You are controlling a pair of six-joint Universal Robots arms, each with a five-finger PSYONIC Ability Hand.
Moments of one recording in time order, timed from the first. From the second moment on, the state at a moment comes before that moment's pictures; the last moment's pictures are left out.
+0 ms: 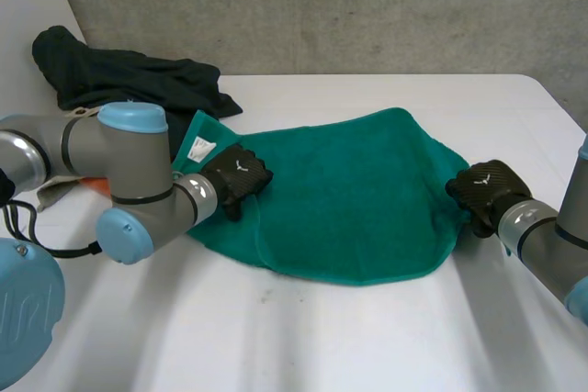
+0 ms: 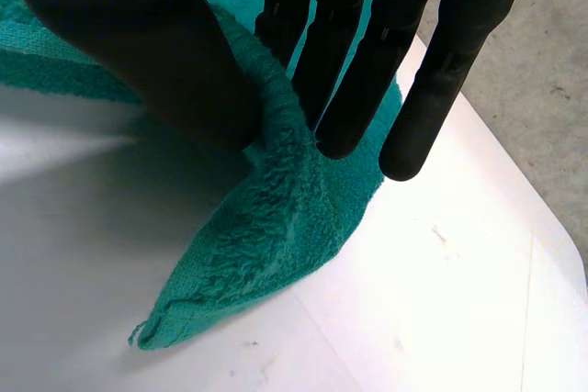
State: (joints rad) left arm 4.28 -2.47 -0.98 2.99 -1.27 3.89; right arm 1.75 -1.12 1.64 -0.09 1.41 2.45; left_hand 0.73 0.71 0.71 0.71 0.54; right_hand 1.10 1.17 1.18 1.19 0.99
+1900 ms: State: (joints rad) left arm 4.32 -2.07 -1.09 3.65 -1.57 3.78; right arm 1.65 -1.25 1.15 -0.22 1.43 2.36; left_hand 1.13 1.20 1.19 1.20 0.99; right_hand 1.11 1.17 1.19 1.20 1.03
